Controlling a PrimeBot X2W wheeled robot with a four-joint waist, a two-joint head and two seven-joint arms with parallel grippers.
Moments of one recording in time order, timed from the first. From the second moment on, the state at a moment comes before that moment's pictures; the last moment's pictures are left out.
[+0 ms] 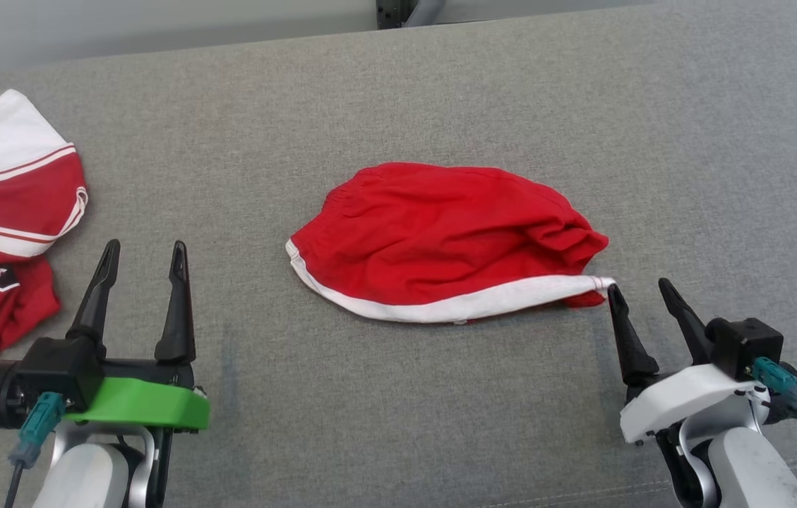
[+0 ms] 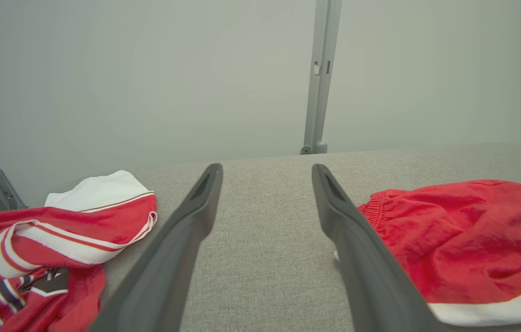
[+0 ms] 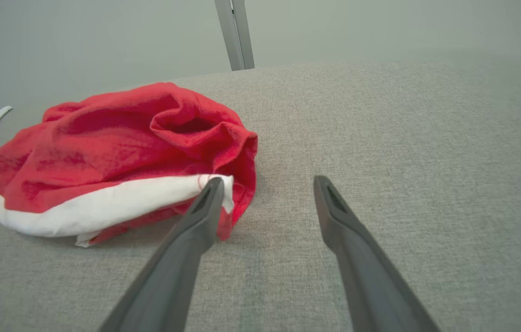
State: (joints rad) left arm -0.17 0.31 -0.25 0.03 -0.39 0.10 -0.23; right arm -0.15 -0.12 0.09 0.26 0.25 0.13 -0.18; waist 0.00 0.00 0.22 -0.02
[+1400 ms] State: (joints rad) left arm -0.31 0.34 -0.36 0.12 -0.50 -0.05 0.00; right arm -0.13 -0.08 0.08 -0.03 0.22 0.13 -0.16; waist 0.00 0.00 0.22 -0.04
